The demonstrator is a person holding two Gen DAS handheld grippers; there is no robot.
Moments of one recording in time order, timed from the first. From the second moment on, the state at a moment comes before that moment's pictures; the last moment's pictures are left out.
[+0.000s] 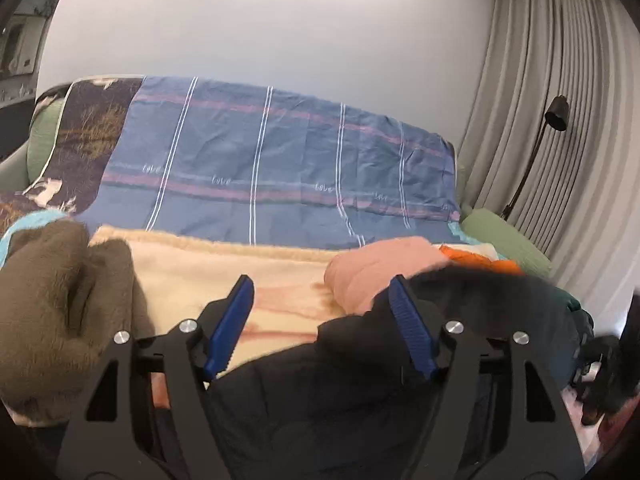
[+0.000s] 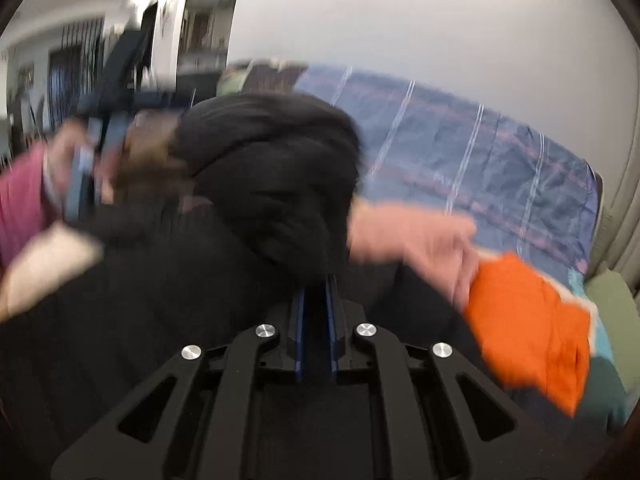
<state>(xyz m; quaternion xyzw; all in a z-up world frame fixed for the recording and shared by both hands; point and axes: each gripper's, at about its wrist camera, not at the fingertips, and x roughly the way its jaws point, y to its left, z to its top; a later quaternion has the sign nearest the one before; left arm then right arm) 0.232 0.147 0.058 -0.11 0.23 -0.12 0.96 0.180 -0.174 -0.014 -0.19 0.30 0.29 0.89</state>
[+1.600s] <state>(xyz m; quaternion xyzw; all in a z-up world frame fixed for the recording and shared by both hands) 0.004 0.378 -0.141 -0.50 0.32 0.15 0.79 0.169 -0.070 -0.104 -0.06 0.42 0.19 0.88</state>
